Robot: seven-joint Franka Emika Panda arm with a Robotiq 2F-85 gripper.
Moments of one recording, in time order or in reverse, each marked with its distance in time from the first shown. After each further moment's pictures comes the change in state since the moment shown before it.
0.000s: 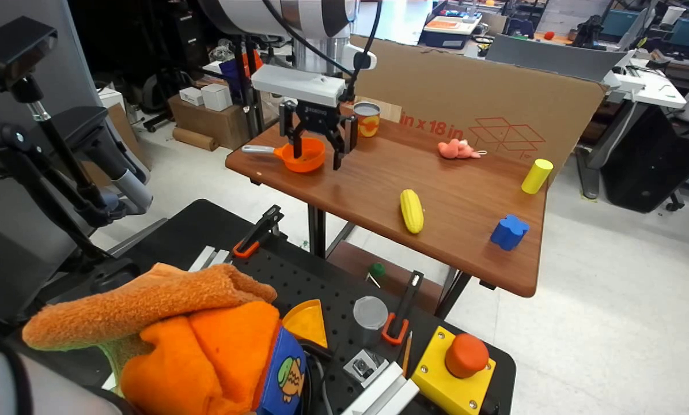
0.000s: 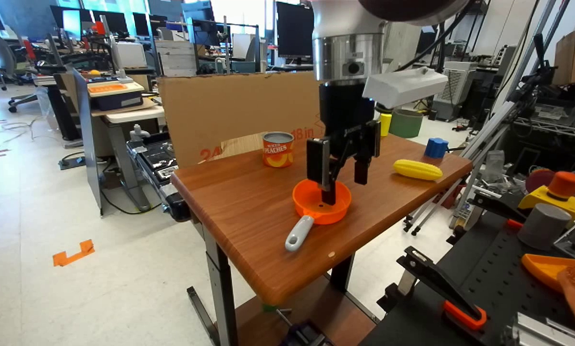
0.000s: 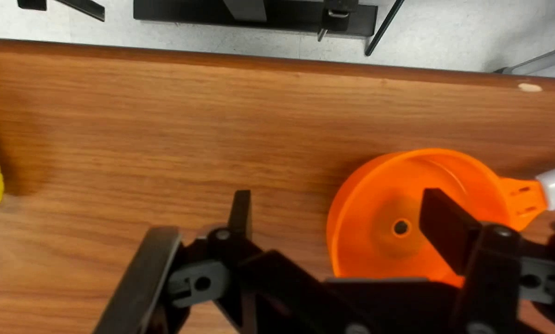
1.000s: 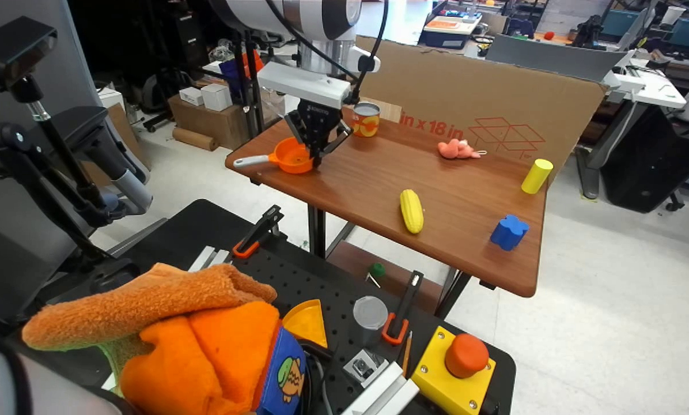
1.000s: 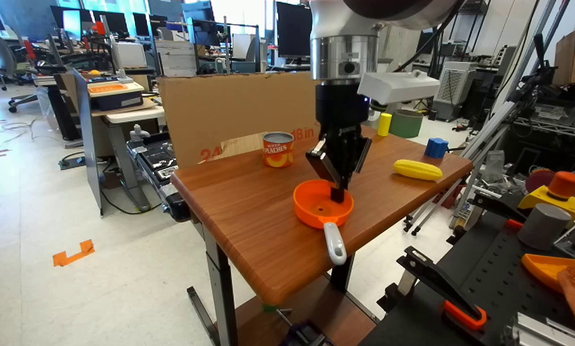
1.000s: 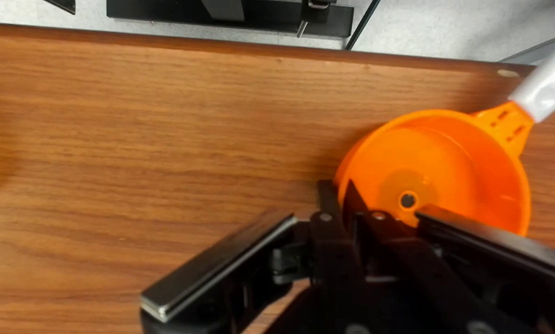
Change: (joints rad) arm -0.002 0.020 -0.006 0.027 0.106 -0.002 -0.103
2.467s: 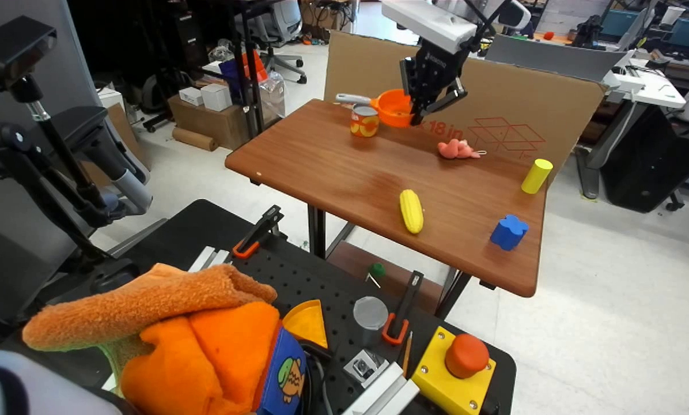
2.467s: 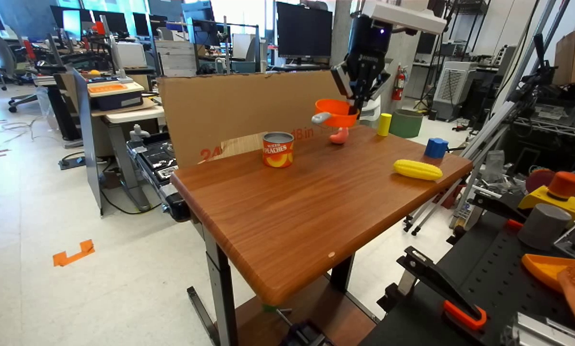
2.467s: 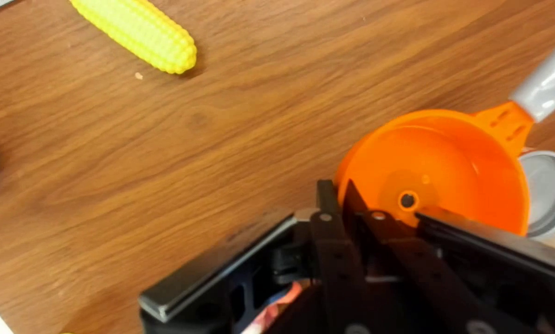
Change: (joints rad) arm -0.156 0.002 -0.160 0.280 0.197 -0.214 0.056
